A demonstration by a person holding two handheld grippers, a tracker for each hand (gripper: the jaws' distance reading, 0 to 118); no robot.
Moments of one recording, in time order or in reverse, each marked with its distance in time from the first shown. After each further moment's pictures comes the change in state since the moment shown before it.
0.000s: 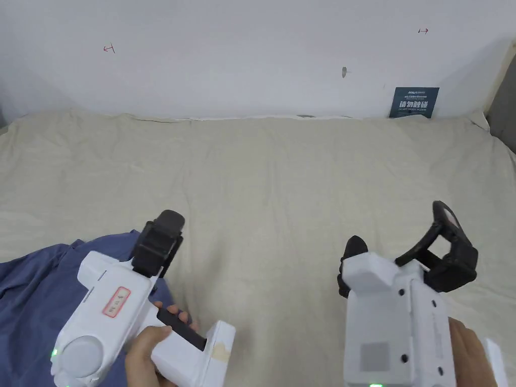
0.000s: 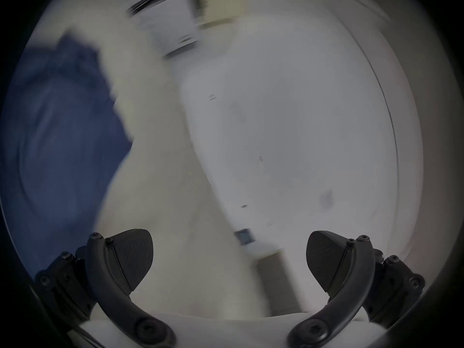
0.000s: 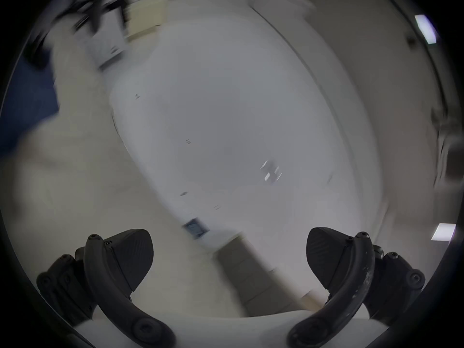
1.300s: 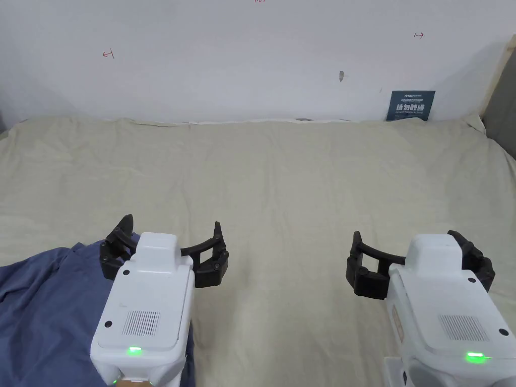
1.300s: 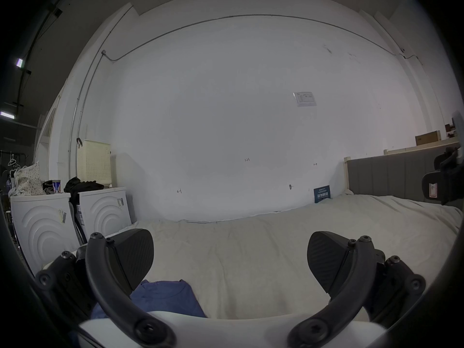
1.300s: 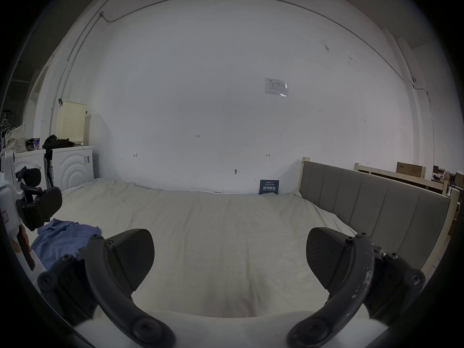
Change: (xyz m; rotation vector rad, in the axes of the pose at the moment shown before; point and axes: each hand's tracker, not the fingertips) left arm 0.043 -0.044 0.005 0.195 0.064 -1.032; right arm 0.047 -0.020 -0.012 -0.171 0.244 -0.673
